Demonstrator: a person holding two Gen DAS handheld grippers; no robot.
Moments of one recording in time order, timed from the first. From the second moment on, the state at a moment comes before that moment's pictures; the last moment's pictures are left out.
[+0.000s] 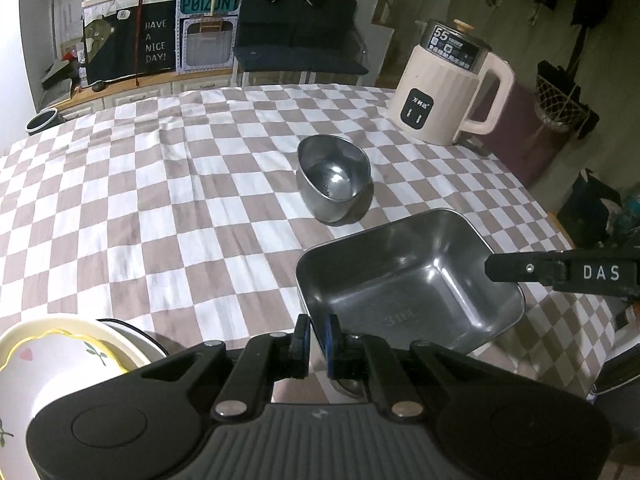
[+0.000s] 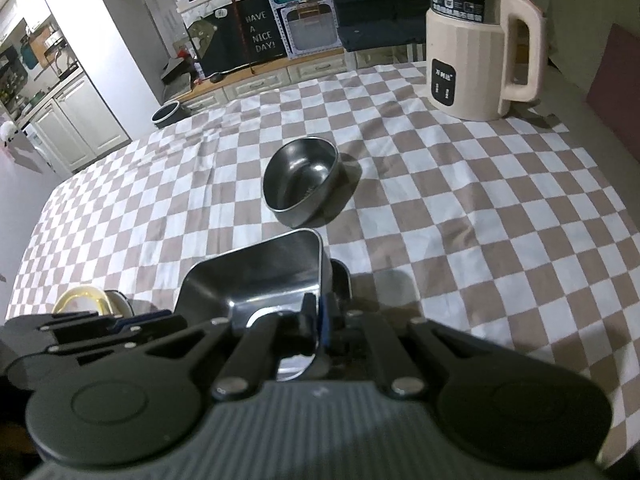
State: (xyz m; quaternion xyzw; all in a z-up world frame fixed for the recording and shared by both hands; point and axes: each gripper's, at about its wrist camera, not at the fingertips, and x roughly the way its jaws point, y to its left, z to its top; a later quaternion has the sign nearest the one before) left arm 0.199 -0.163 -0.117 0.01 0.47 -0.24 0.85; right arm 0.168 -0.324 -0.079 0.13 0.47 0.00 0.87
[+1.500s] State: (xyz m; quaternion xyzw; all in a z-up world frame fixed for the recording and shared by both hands) left arm 0.206 -0.178 -0.142 0.05 0.48 -0.24 0.84; right arm 0.200 -0.313 -0.110 0.04 0.51 -0.01 0.86
